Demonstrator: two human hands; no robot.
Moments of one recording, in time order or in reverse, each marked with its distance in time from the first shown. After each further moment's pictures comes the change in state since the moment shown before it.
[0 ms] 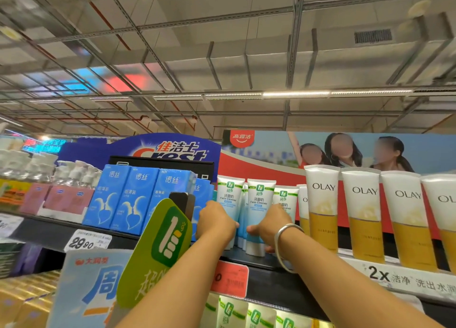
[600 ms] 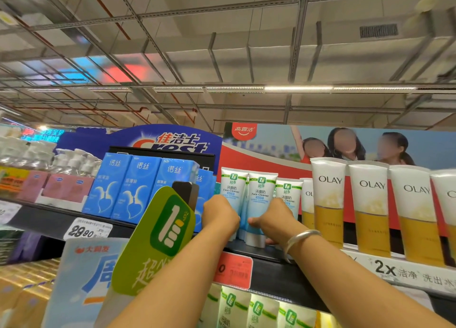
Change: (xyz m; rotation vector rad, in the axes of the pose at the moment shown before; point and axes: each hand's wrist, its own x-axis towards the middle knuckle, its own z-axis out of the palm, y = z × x) left_hand 0.019 0.003 -0.012 0.060 0.039 0.050; right_hand 0.007 -0.017 0.008 0.057 0.012 -0.103
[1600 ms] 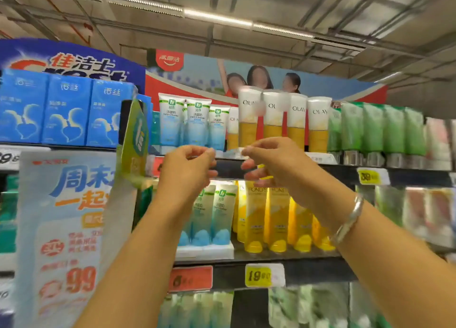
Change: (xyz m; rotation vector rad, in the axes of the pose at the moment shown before) left_hand -0.126 -0.018 -0.073 -0.991 -0.249 0.187; right_hand -0.148 -0.027 -0.074 0.261 -0.005 -0.072
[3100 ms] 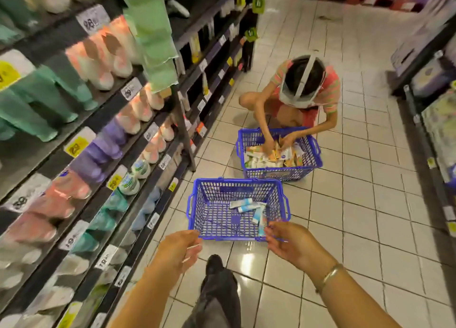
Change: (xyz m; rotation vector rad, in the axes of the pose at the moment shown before) left_hand -0.709 -0.236 0.389 0.355 -1.102 -1.594; right_hand -0.774 0.330 -0.388 0.771 1.405 1.427
